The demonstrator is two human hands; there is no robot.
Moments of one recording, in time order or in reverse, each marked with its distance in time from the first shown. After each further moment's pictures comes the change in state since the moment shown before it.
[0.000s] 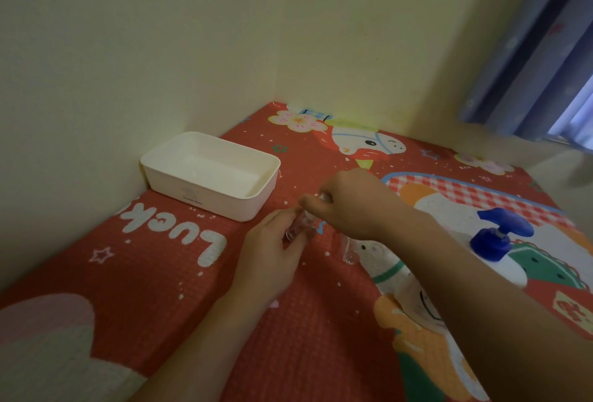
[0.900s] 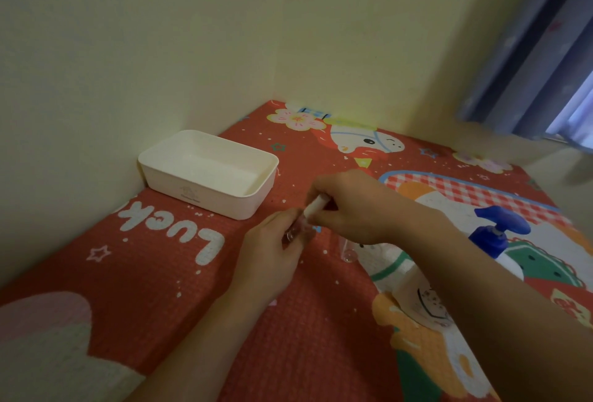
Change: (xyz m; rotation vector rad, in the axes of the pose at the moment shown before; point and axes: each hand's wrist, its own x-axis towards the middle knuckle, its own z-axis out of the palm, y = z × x) left_hand -0.003 0.006 -0.001 -0.006 0.002 0.013; right_hand -0.010 0.004 -0.008 0.145 -0.074 -0.154
